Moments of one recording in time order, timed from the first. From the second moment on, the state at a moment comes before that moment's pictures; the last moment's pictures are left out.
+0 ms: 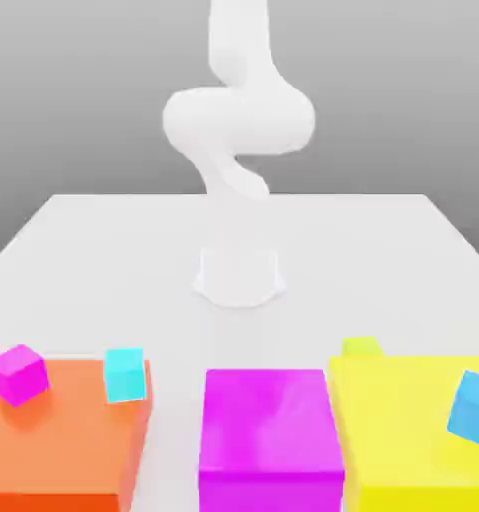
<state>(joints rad) 0.03 -0.74 0.02 -2.37 0.04 2.35 0.82</state>
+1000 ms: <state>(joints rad) 0.42 0.13 0.19 -2.95 -0.15 3.07 1.41</state>
